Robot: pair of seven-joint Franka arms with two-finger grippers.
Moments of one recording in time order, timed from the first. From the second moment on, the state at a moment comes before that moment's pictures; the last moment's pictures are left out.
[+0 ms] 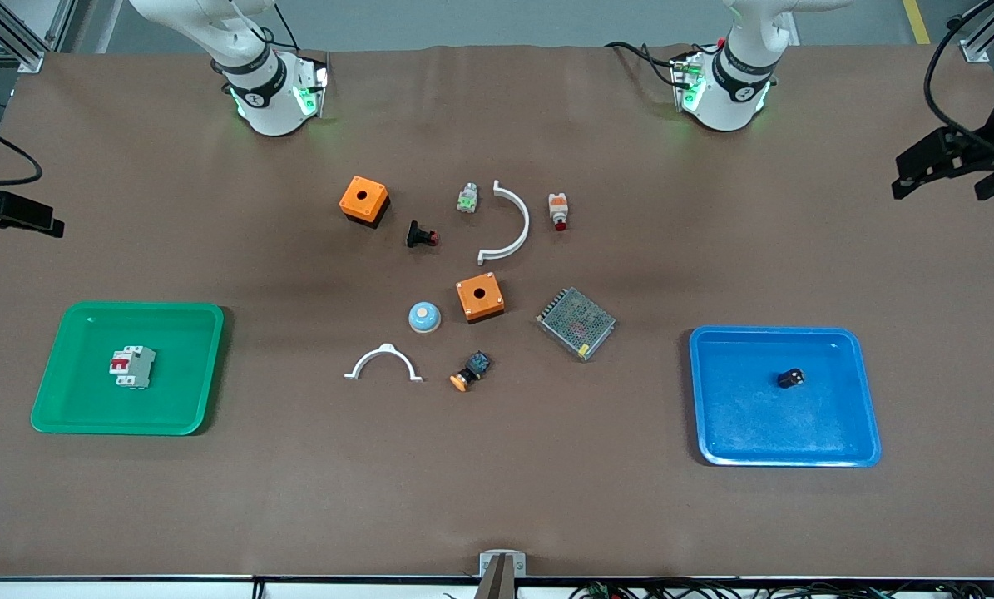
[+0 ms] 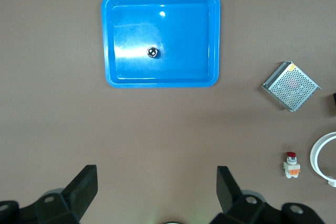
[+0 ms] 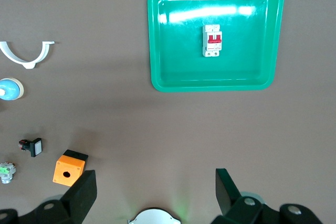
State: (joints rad) left arm 0.00 0.00 -0.06 -1.49 0.01 1.47 0.00; right arm 0.13 0.14 -0.28 -1.39 0.02 1.36 -0.11
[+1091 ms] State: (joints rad) left arm 0.01 -0.09 -0.08 -1.60 0.01 1.56 0.00; right arm -0.03 -0.05 -0.12 -1.58 0.02 1.46 -0.09
